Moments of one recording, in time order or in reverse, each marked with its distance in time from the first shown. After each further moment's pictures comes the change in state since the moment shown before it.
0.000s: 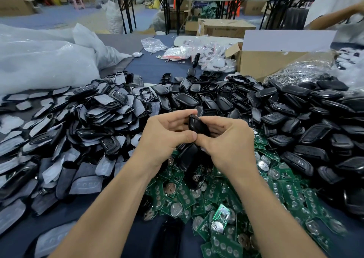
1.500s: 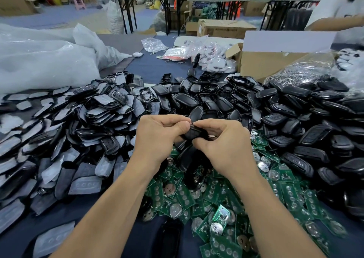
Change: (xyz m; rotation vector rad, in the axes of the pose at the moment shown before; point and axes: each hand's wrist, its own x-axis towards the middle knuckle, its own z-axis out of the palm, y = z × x) left_hand 0.004 -0.007 0.002 0.109 0.252 0.019; right_hand 0.000 0.003 -0.002 -0.134 -0.084 0.012
